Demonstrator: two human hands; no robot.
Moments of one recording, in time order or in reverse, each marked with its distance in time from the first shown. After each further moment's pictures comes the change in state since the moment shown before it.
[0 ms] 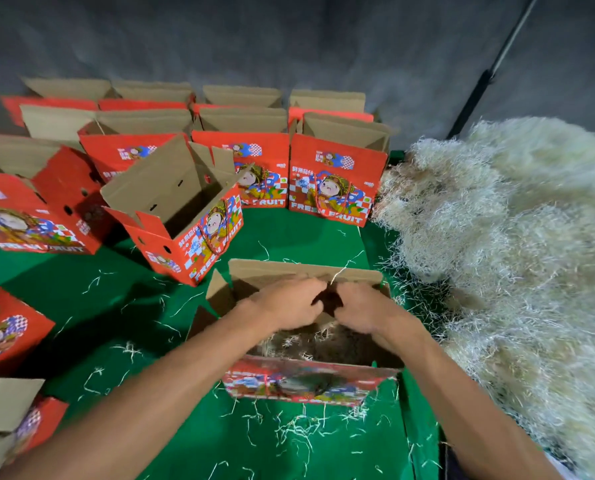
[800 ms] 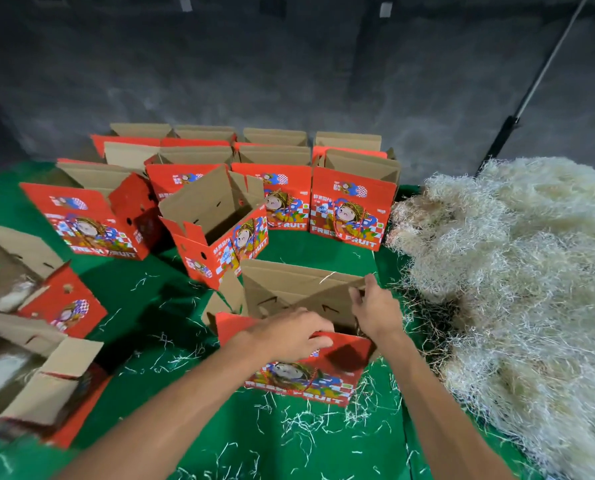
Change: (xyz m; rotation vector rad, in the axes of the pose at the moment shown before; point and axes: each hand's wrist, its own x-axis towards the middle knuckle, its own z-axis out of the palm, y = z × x) left_hand -0.083 0.045 0.011 0.021 0.057 0.035; right_hand -0.034 0.008 0.015 -0.014 0.531 0.160
